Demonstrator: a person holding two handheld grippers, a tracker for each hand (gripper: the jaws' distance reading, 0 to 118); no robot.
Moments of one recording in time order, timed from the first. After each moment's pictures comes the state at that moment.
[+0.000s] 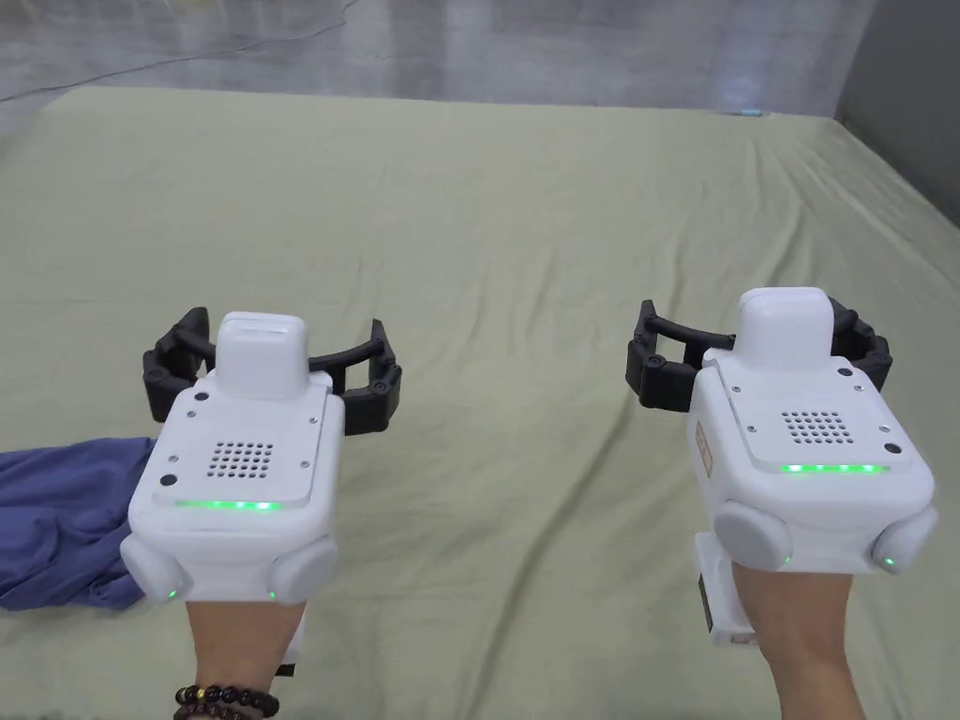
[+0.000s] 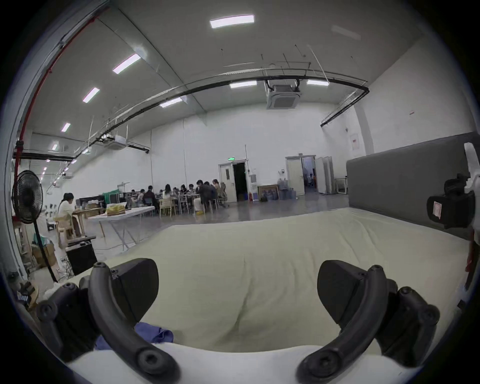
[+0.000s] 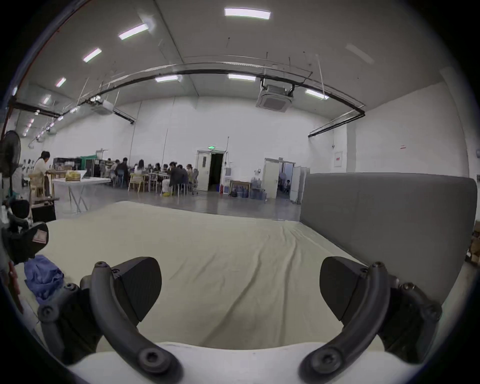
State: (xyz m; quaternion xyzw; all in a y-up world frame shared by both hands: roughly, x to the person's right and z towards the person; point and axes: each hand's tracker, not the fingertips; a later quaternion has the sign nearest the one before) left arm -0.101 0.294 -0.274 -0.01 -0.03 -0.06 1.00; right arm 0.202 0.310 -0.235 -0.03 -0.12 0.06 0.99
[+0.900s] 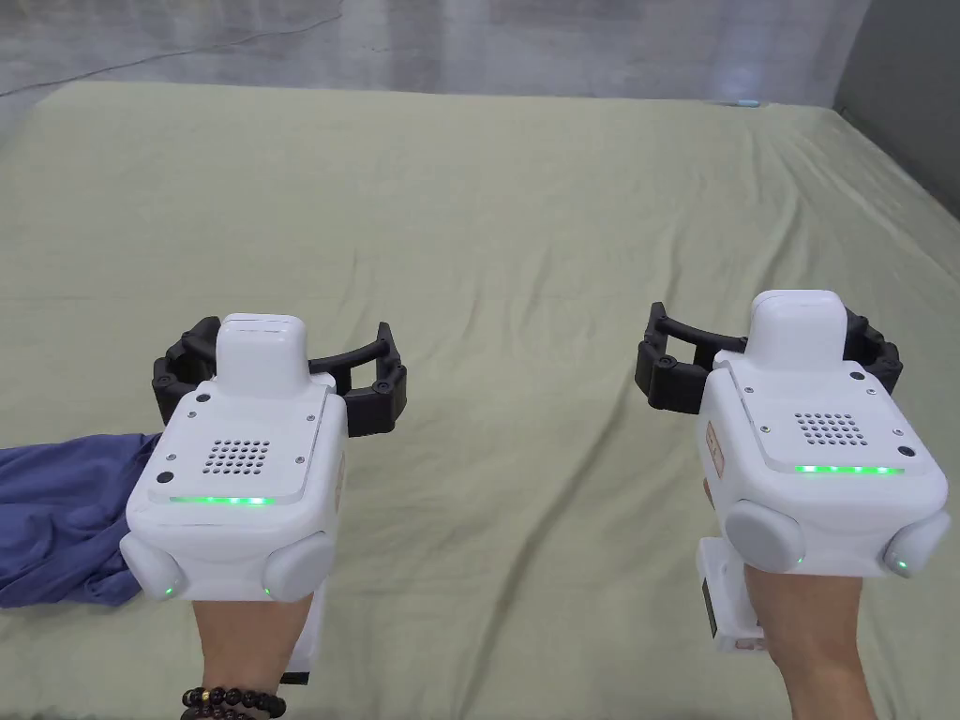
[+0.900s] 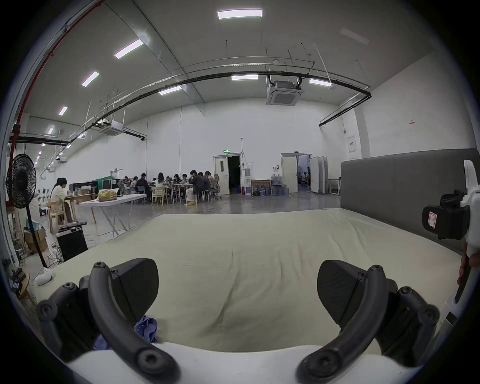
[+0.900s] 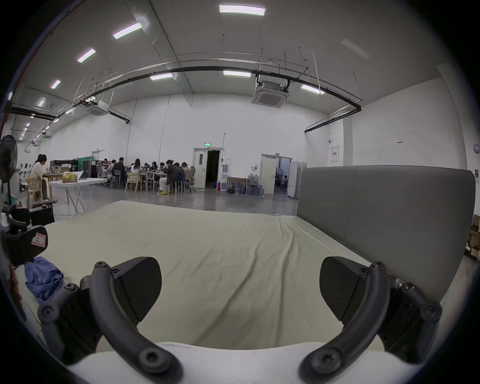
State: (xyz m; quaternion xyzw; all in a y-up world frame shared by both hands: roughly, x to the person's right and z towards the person) left arm -0.095 0.291 -0.269 -0.04 -0.05 -0.03 1.00; right arm 0.215 0.306 -0.229 -0.05 -0.12 0.04 0.99
